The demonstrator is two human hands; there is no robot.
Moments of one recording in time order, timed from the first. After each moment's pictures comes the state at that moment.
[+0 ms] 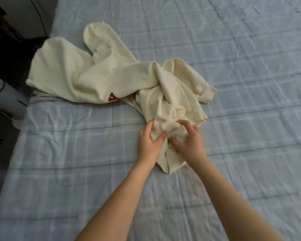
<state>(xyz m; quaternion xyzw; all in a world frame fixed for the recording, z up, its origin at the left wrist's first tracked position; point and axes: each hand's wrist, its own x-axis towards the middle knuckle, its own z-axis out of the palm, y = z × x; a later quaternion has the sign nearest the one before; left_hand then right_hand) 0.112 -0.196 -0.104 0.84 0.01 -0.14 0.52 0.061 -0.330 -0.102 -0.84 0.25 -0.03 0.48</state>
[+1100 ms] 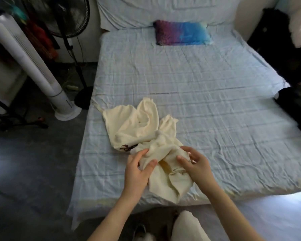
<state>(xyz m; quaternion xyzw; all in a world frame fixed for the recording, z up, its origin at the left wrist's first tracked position) -0.371 0.015 0.255 0.81 -0.05 -0.10 0.58 -0.423 -0.185 0.260 -0.73 0.22 -0.05 0.65</state>
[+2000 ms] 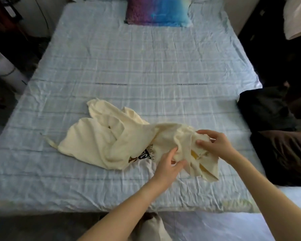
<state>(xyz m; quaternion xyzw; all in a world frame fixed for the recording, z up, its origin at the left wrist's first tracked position) -0.403 -0.545 0.191 0.76 -0.05 -0.32 0.56 -0.392 -0.774 0.223 -0.82 0.22 0.10 0.51</state>
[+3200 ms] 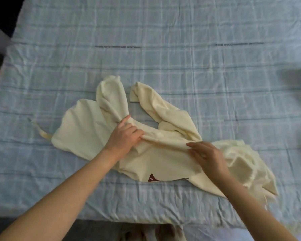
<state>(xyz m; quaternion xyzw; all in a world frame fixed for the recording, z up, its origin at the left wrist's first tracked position) -0.202 -0.361 0.010 0.91 -0.40 0.03 0.10 -0.339 -0.653 0.011 -0.92 0.06 0.02 0.39</state>
